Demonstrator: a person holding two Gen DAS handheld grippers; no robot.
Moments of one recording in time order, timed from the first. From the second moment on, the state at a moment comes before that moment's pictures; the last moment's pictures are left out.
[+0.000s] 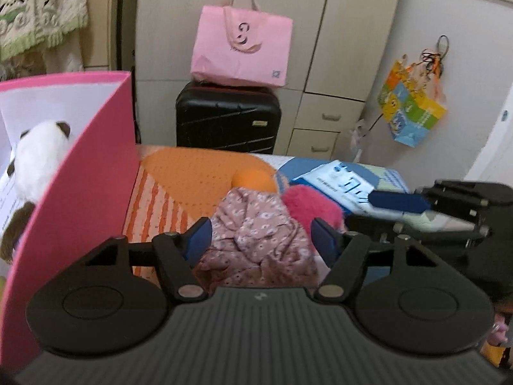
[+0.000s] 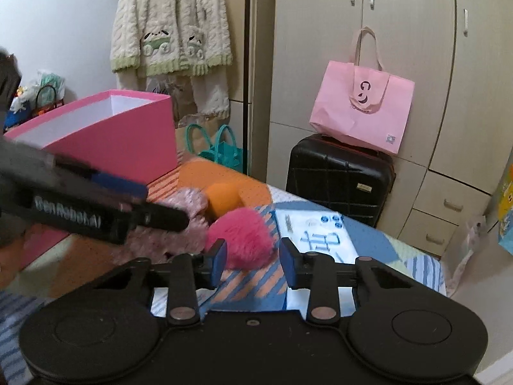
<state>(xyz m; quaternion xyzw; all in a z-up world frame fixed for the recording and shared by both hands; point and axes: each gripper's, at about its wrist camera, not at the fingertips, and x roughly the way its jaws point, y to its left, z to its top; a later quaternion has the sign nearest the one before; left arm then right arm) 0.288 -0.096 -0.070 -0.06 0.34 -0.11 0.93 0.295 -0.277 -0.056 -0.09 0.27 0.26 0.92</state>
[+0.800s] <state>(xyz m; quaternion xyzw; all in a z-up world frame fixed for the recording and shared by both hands) 0.280 -0.099 -0.097 -0.08 0.34 -0.13 0.93 0.355 -0.271 -0.086 0.03 0.36 0.33 0.87</state>
